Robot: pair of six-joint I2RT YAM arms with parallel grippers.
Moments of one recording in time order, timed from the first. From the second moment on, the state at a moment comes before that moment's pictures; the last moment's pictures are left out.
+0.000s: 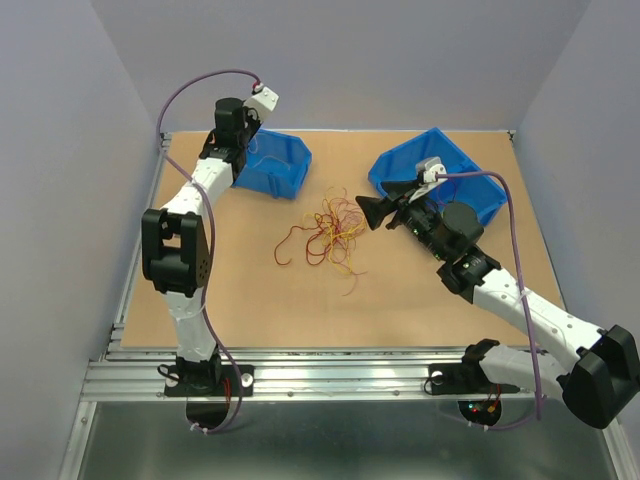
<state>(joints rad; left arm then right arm) -0.18 1.92 1.60 0.04 -0.14 0.60 0.62 1.07 0.75 0.46 -0.02 0.21</state>
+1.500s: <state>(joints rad) -0.24 1.43 1.01 -0.14 -0.01 0.41 0.62 1.40 0.91 0.12 -0.12 0.34</state>
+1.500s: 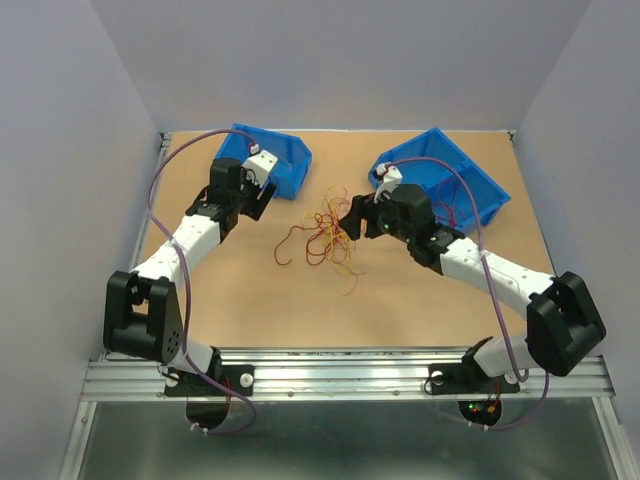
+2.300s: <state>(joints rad) -0.21 1.83 1.50 -0.33 0.03 0.21 0.62 1.33 0.89 0.14 -0.13 0.34</state>
